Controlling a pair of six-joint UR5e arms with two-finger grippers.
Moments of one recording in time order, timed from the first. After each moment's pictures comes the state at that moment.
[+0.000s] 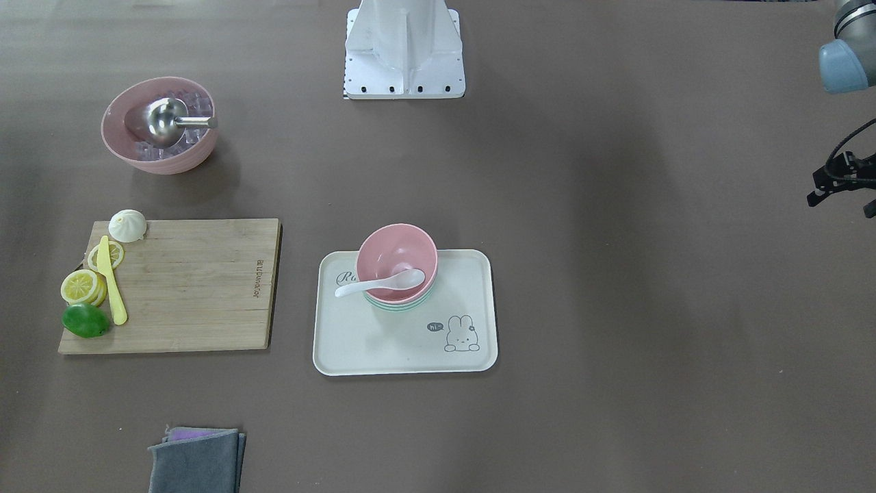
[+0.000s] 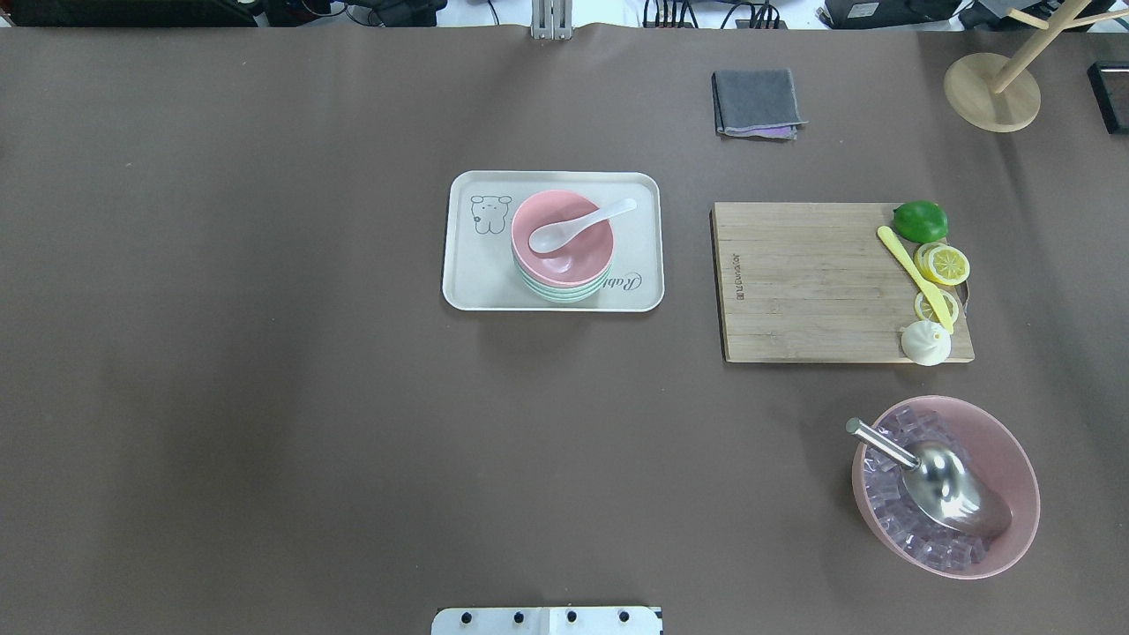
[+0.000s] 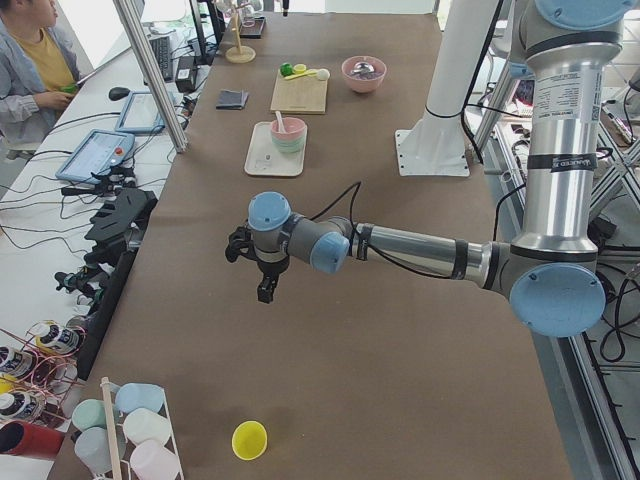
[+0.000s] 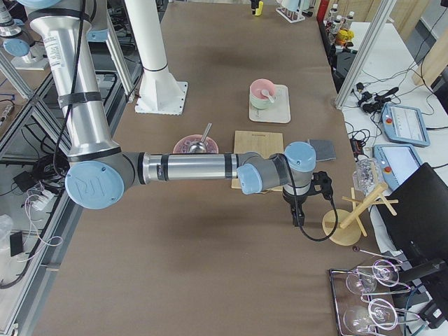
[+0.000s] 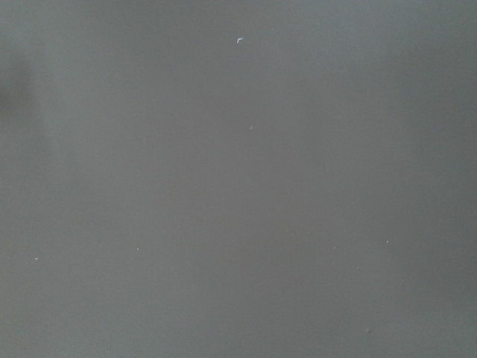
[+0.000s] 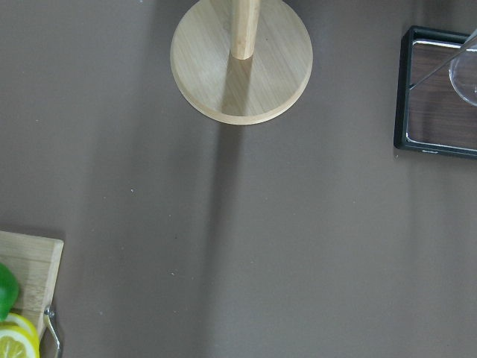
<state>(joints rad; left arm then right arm) -1.32 -1.56 -1.71 -1.83 -2.34 -0.20 1.48 -1.37 1.43 -1.32 2.29 0.15</state>
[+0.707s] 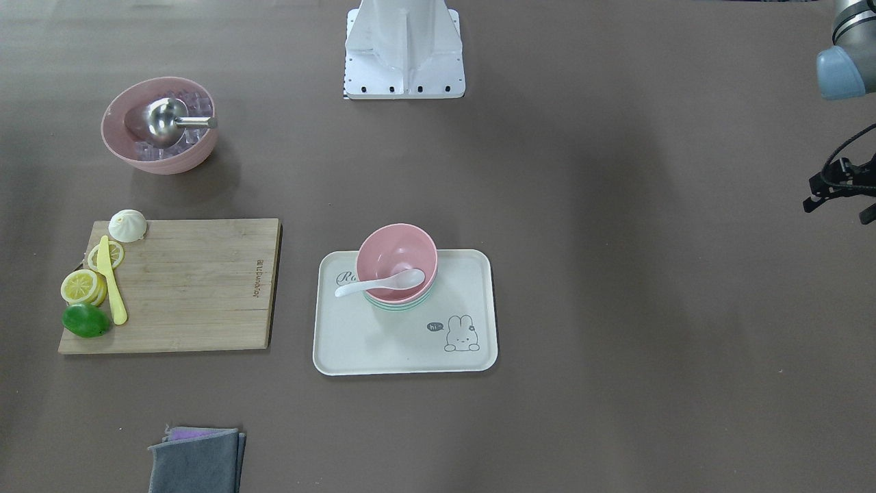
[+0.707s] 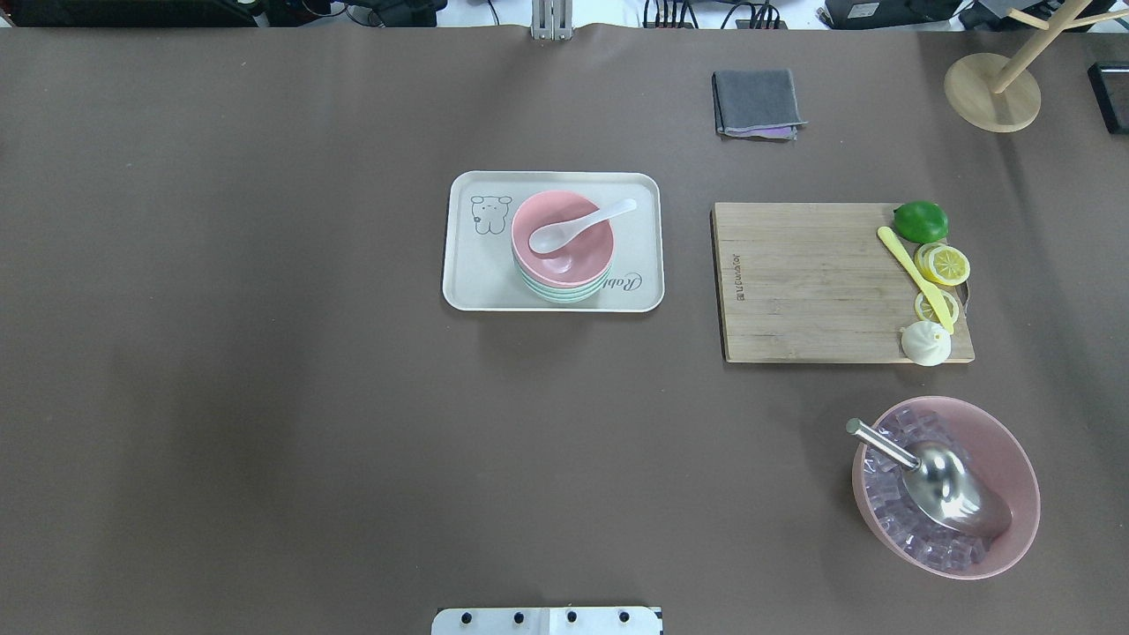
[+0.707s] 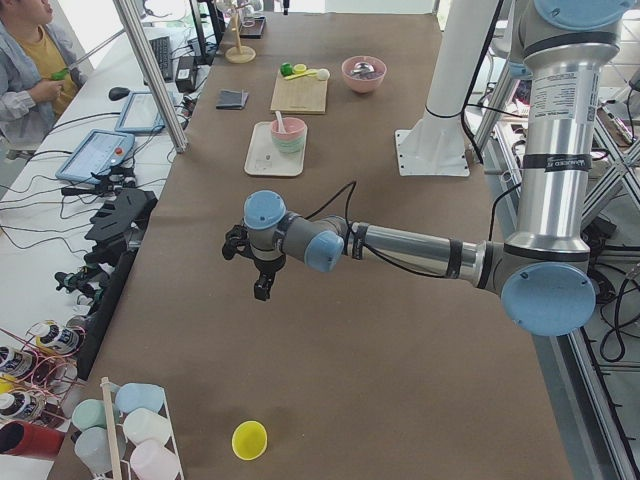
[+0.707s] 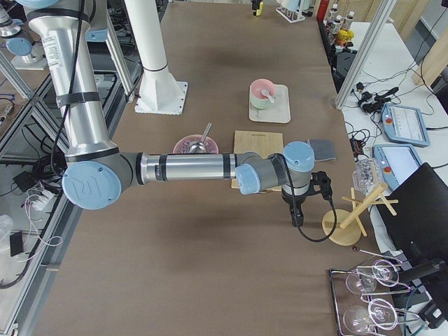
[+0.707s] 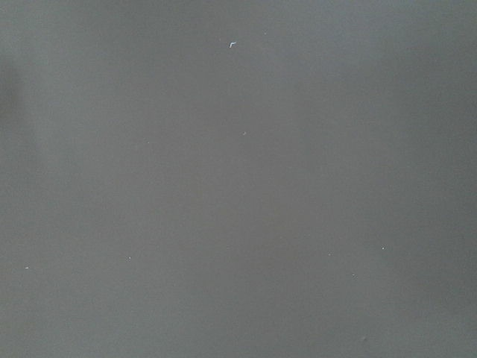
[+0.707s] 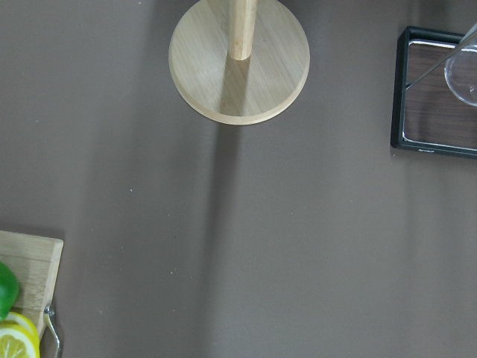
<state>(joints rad) -1.32 -1.59 -1.68 -1.84 -2.34 -0.20 1.49 -1.38 1.44 -1.32 2.29 0.15</state>
